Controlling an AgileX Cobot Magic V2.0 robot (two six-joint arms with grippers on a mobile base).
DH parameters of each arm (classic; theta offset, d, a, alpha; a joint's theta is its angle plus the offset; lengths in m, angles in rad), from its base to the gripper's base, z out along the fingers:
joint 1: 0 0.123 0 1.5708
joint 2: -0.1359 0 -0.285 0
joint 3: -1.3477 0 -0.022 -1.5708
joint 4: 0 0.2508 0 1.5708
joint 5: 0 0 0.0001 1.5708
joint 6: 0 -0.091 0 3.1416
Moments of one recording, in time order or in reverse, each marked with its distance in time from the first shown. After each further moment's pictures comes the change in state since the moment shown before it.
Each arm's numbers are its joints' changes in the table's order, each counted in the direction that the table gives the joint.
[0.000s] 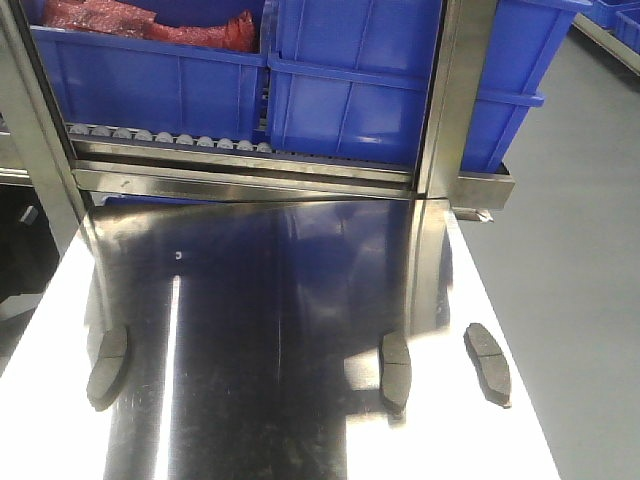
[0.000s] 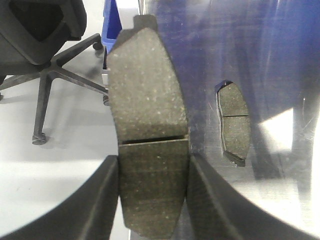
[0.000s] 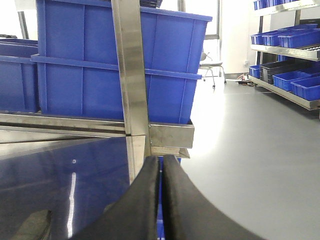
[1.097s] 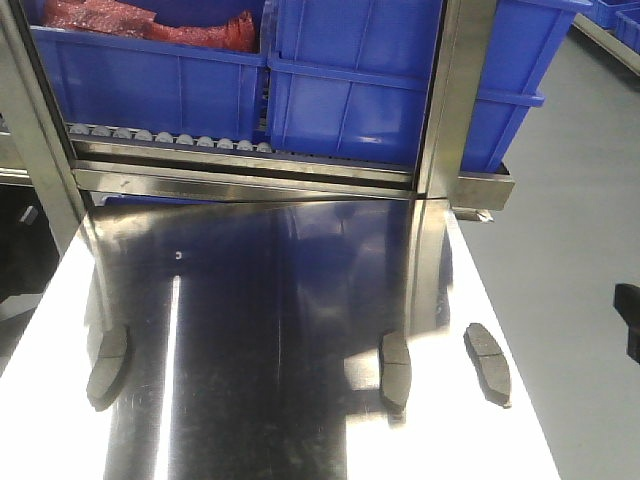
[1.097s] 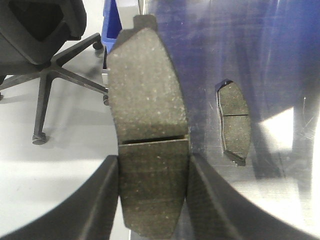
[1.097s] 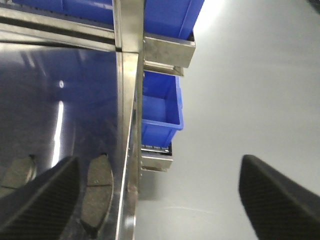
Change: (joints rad) left arm 0.000 0.000 -0.002 0.000 -0.001 -0.002; right arm 0.000 -0.761 0.613 -0.013 -0.368 0.109
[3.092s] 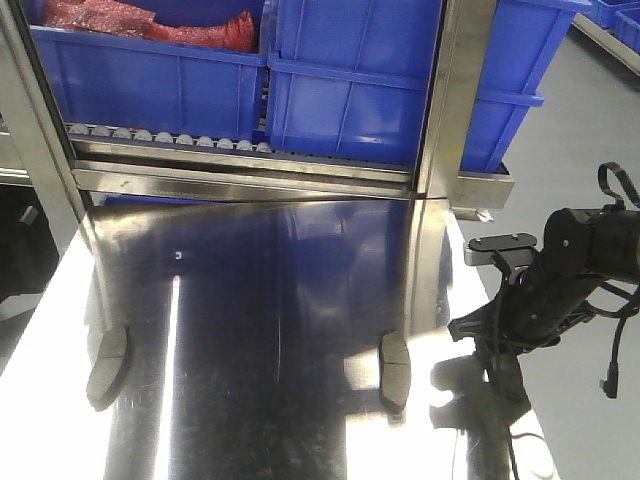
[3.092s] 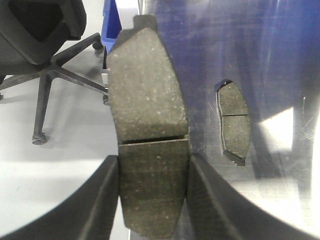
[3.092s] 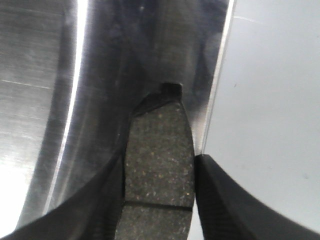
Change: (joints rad) left arm 0.000 0.000 0.000 0.000 0.000 0.000; right arm 0.145 -1.119 0.524 0.053 -0.293 0.006
